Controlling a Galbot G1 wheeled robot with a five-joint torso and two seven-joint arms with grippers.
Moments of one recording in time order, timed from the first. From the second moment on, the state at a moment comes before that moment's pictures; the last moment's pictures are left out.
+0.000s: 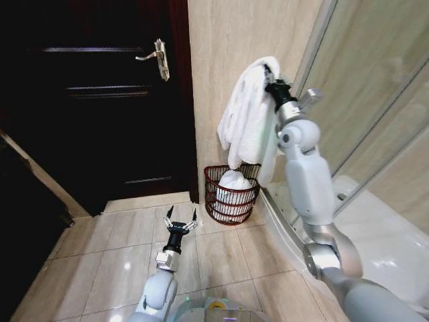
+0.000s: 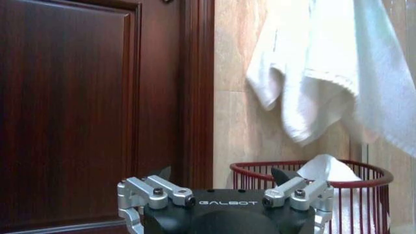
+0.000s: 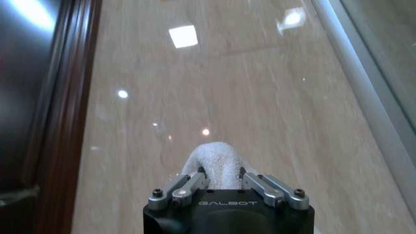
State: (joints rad) left arm 1.56 -1.47 -0.39 -1.91 -0.01 -0.30 -0.04; right arm -0.27 1.34 0.30 1.59 0.53 -0.19 0.08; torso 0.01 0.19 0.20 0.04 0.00
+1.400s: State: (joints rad) left arm 1.56 -1.47 -0.38 -1.91 0.00 -0.32 -0.04; right arm -0.23 1.25 0.27 1.62 0.55 -0.18 0.08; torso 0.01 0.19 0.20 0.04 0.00
